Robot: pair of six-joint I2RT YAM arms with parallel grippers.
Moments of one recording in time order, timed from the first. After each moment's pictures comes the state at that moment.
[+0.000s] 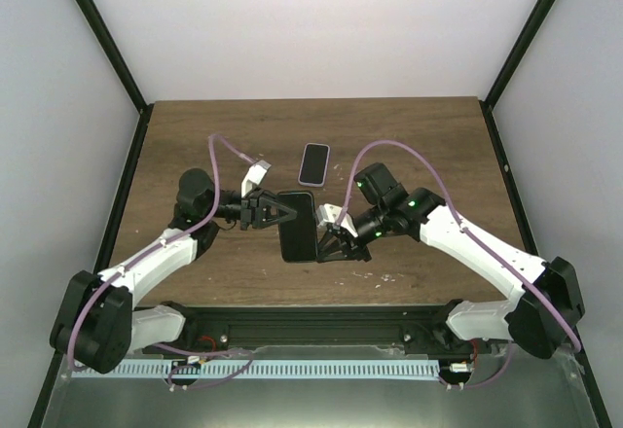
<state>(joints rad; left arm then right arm) -0.42 1.20 0.60 0.75 1.30 -0.89 0.72 1.26 1.01 -0.71 -0.96 -0.66</state>
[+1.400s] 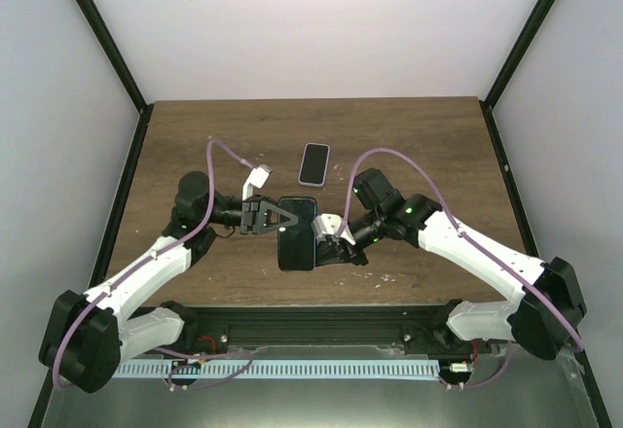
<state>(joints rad) -0.47 1.09 0.60 0.58 1.26 -0.97 0.75 1.25 0.97 -0.63 -0.93 -0.77</state>
